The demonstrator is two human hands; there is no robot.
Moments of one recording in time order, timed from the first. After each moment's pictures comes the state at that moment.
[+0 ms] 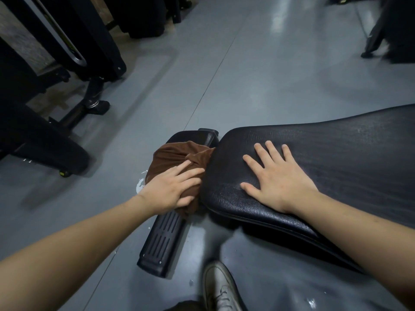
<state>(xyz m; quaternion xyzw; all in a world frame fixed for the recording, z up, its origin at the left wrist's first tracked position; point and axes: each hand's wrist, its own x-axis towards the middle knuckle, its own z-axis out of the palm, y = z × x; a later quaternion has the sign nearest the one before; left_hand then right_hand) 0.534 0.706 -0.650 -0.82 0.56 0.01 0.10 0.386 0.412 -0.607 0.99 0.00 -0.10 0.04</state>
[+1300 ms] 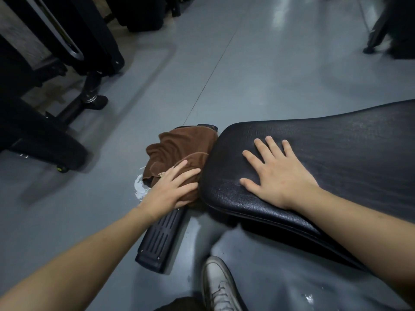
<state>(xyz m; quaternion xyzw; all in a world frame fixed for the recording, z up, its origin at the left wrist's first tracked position) 0.518 0.720 -0.682 -0.82 0.57 -0.05 0.01 0.385 0.412 -0.605 0.99 0.00 -0.10 0.03</state>
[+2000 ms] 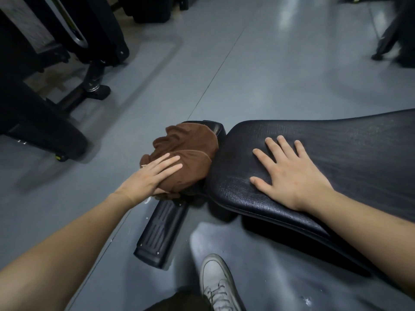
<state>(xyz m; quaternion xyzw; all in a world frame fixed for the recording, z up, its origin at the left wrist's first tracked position) 0.558 0.784 -0.676 -0.86 0.51 0.00 0.00 0.386 0.414 -0.605 0.99 -0.01 -0.10 0.04</state>
